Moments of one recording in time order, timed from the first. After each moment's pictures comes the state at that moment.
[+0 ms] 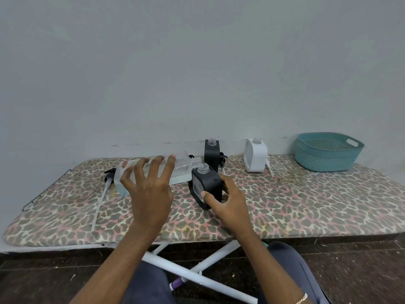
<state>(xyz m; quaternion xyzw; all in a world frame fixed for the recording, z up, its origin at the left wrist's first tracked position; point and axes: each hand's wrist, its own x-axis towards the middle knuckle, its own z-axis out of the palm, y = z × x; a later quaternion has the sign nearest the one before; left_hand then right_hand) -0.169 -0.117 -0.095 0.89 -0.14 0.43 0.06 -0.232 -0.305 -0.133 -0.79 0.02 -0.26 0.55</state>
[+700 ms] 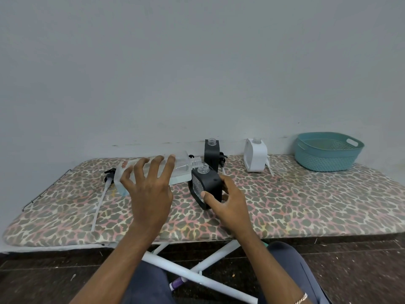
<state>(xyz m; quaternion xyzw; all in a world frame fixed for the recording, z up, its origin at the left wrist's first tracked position) -0.170 -0.118 -0.094 0.89 -0.14 0.42 0.06 -0.232 -0.306 -0.134 -0.79 0.02 -0.26 0.55</state>
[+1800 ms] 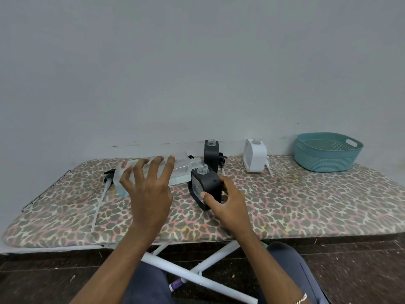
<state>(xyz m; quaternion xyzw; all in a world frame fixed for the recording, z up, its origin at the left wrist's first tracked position) -0.170 -0.117 -0.094 0.89 -0.14 0.43 0.06 -0.232 -0.306 -0.135 -0.79 0.02 -0.26 0.55</state>
